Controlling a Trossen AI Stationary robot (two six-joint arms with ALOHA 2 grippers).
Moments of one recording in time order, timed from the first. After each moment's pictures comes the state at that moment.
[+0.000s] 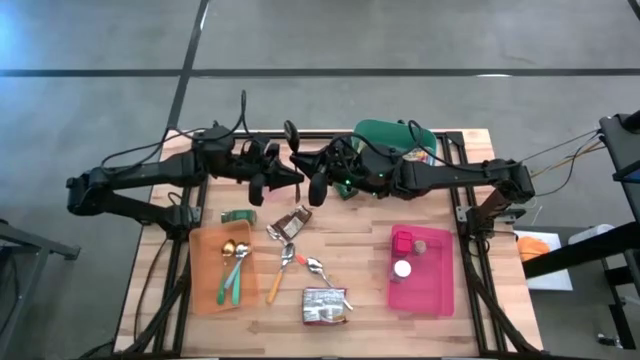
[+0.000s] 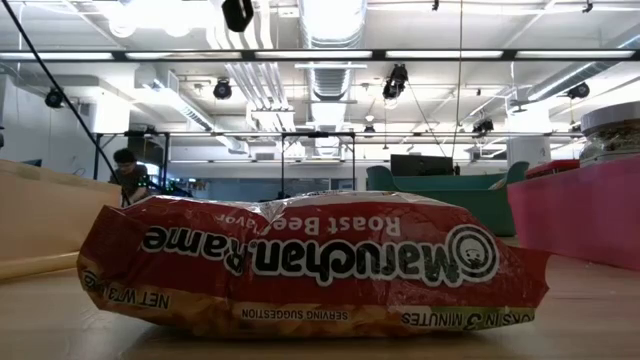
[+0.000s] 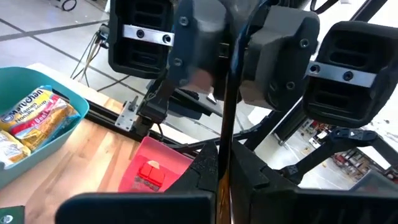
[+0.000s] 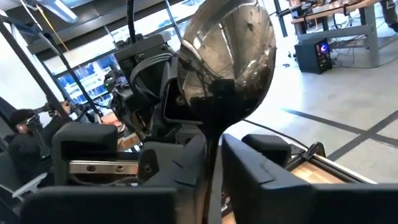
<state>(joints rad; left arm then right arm) 0.22 1.12 1.00 0.06 0.38 -0.54 0.03 1.67 1.58 0.12 0.35 0.44</state>
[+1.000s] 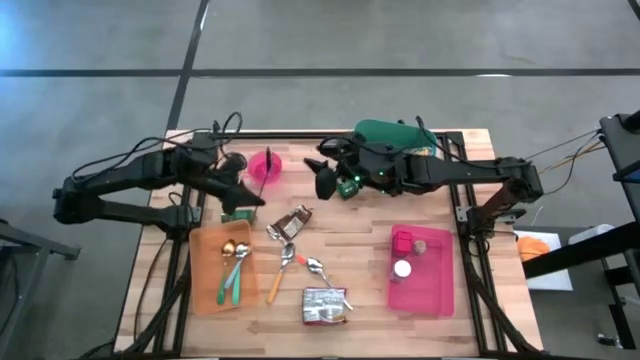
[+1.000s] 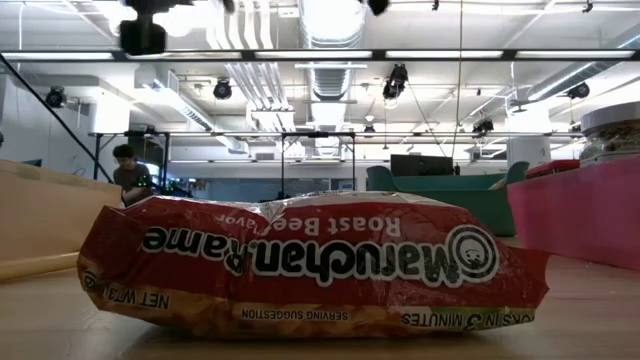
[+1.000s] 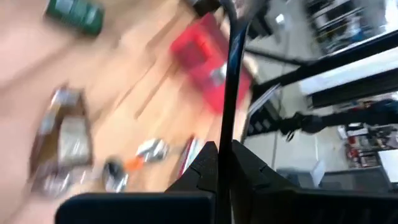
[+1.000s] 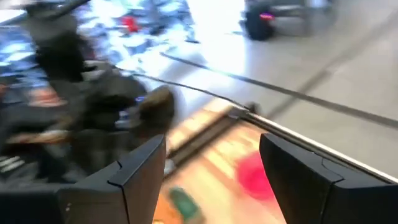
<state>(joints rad) 0.20 0.88 1.00 -0.69 0.35 -0.79 0.02 1.60 1.58 -0.23 0.51 0.53</state>
